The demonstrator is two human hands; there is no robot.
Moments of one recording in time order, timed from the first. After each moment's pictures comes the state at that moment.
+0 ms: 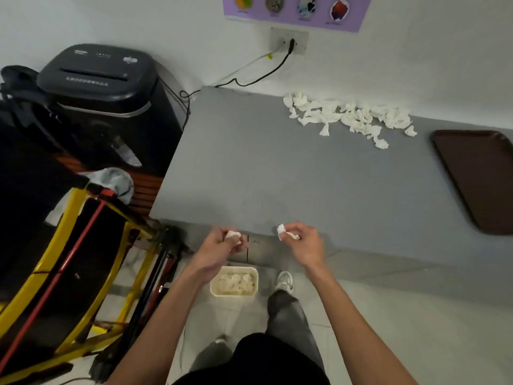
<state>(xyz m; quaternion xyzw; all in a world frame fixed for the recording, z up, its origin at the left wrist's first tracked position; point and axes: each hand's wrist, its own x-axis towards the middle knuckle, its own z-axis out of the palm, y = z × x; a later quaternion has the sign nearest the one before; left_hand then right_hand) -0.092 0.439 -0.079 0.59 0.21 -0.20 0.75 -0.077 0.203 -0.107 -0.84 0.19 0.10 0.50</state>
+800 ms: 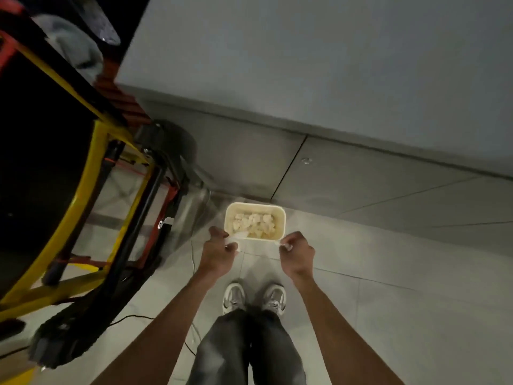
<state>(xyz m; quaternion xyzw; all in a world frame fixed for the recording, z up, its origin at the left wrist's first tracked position) -0.216 0.522 -0.434 0.85 0.24 -0.25 0.40 -0.211 0.314 -0.431 -0.86 0.26 0.24 0.38</state>
